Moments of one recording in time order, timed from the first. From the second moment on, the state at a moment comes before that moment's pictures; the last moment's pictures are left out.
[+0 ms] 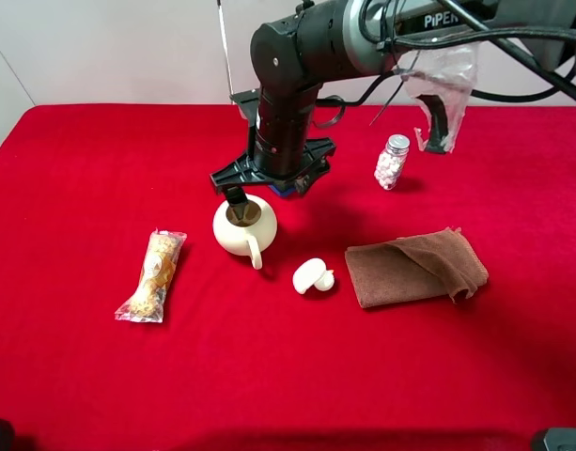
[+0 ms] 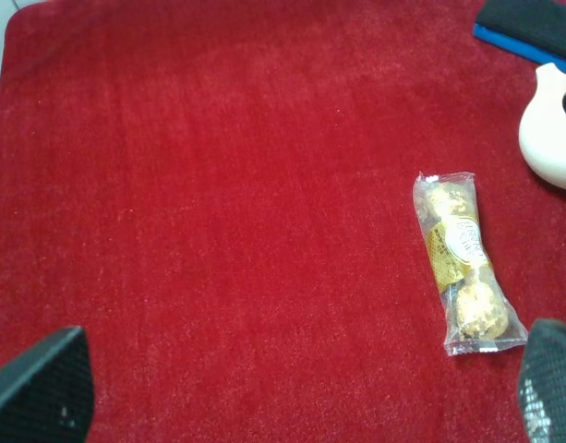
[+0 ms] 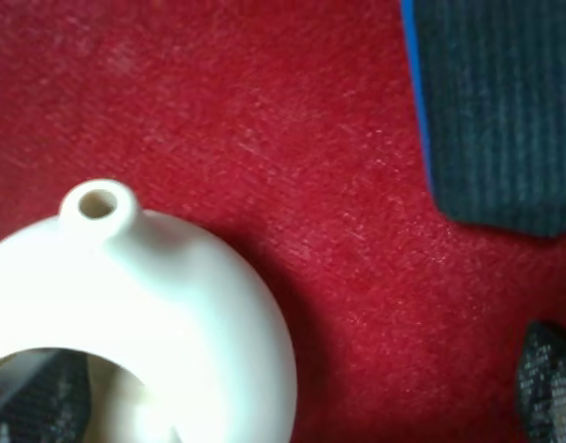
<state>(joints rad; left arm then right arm) -0.07 0.00 -0.49 -0.05 1.07 0.15 0.78 2.21 -1.59 0.01 0.82 0.28</state>
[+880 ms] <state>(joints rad) -0.07 0.00 -0.49 -0.05 1.07 0.15 0.78 2.27 -1.59 0.01 0.83 0.28</state>
